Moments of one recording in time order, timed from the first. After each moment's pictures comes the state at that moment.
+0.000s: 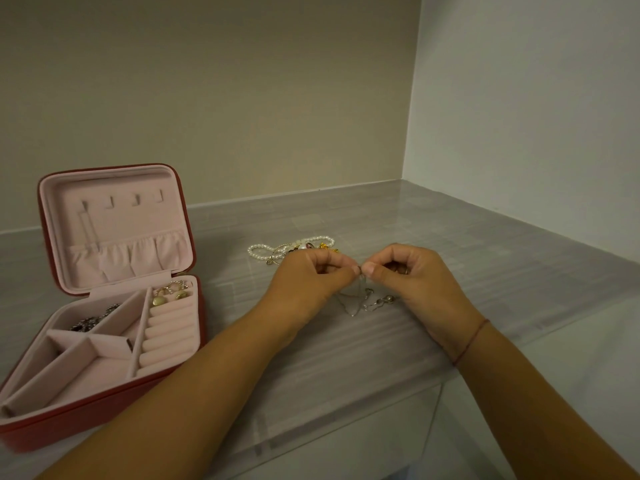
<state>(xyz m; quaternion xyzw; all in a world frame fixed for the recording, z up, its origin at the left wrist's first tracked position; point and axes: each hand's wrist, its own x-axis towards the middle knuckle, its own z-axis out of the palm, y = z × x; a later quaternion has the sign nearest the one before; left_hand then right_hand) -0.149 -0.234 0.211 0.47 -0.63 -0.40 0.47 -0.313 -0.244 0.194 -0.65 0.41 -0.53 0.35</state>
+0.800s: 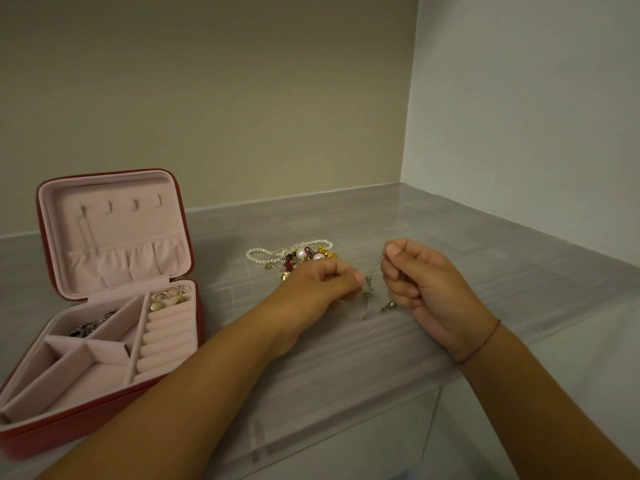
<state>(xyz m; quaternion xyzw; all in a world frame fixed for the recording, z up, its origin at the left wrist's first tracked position) -0.151 -0.235 0.209 0.44 -0.63 -0.49 0.41 -0.322 -0.244 0.200 -0.54 0.30 -0.56 0.55</state>
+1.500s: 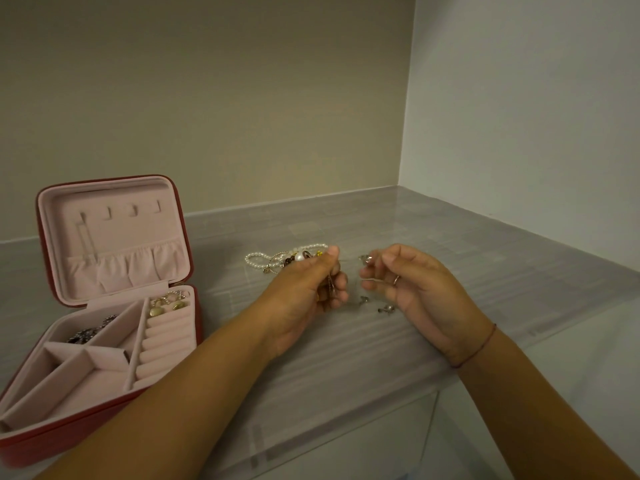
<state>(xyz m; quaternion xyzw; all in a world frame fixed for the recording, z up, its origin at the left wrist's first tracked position) -0.148 -0.238 0.213 0.38 -0.53 -0.59 0.47 -0.319 -0.242 0.200 -0.52 0.27 -0.57 0.57</state>
